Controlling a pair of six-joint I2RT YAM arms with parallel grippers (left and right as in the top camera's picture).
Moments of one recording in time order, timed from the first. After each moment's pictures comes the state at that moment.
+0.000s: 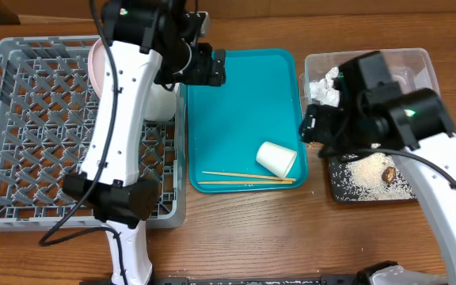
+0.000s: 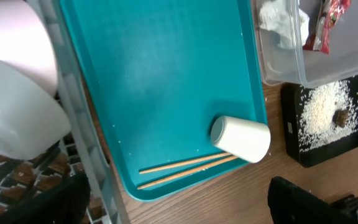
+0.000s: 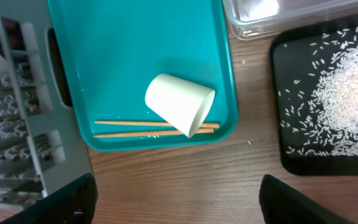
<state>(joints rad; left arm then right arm) -0.26 2.10 2.54 -1.69 0.26 -0.15 0.32 1.43 1.56 -1.34 -0.17 0.53</state>
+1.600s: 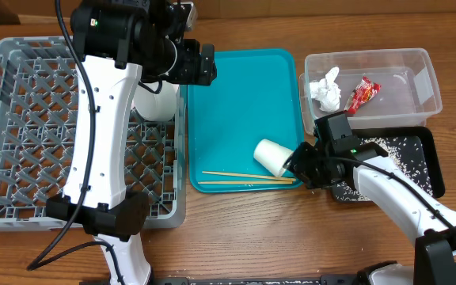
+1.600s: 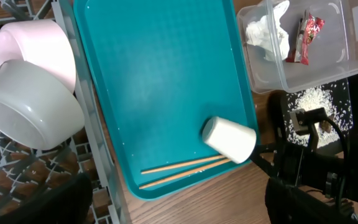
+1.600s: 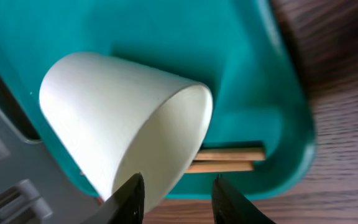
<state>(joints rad) -0.24 2.00 2.54 -1.69 0.26 -0.15 0.31 1.51 0.82 -0.52 -0.42 0.87</state>
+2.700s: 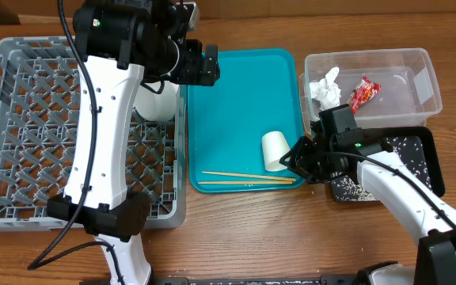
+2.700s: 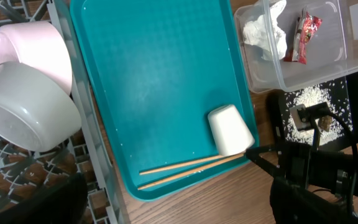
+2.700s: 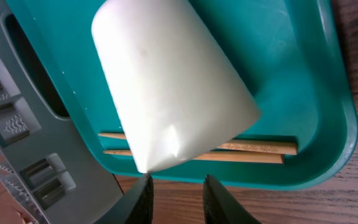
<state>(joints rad) -0.25 2.00 2.54 -1.68 0.26 -0.15 0.28 1.51 0.87 -0.56 -0.51 0.79</state>
